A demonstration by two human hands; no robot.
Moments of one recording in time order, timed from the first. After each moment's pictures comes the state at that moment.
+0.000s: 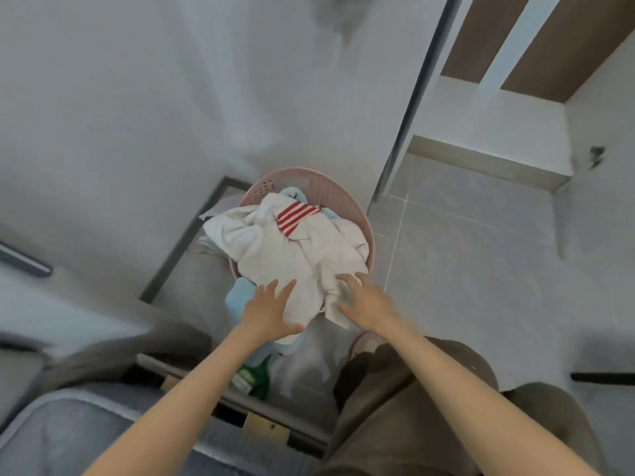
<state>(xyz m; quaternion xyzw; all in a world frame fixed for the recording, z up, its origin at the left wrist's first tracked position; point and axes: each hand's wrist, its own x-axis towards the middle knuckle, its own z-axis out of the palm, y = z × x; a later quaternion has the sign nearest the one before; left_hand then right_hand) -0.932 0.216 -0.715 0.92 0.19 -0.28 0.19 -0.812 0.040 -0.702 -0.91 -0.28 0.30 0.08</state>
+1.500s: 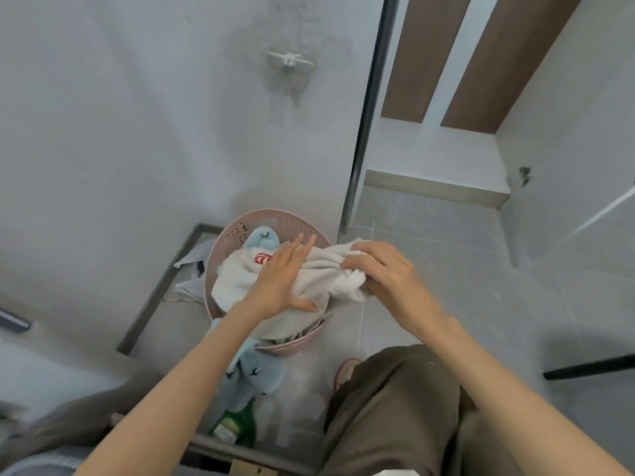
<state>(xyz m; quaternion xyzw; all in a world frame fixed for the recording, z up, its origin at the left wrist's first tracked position) -0.843 0.206 -0.644 0.96 -0.02 0.00 0.28 -0.797 -0.031 -0.552 -0.81 -0.50 -0.12 0.27</state>
